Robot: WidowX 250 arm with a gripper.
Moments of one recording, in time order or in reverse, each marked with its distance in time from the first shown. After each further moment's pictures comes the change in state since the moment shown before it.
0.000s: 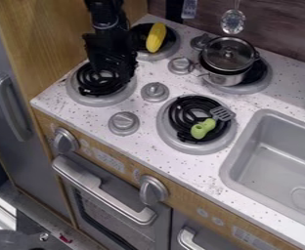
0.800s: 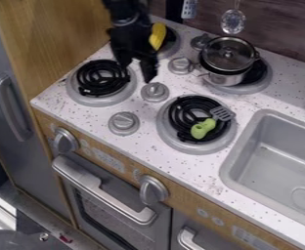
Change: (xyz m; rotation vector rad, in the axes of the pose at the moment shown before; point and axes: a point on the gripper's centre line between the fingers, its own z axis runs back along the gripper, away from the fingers) arm 0.012 -0.061 0.028 -0.085 -0.109 -0.235
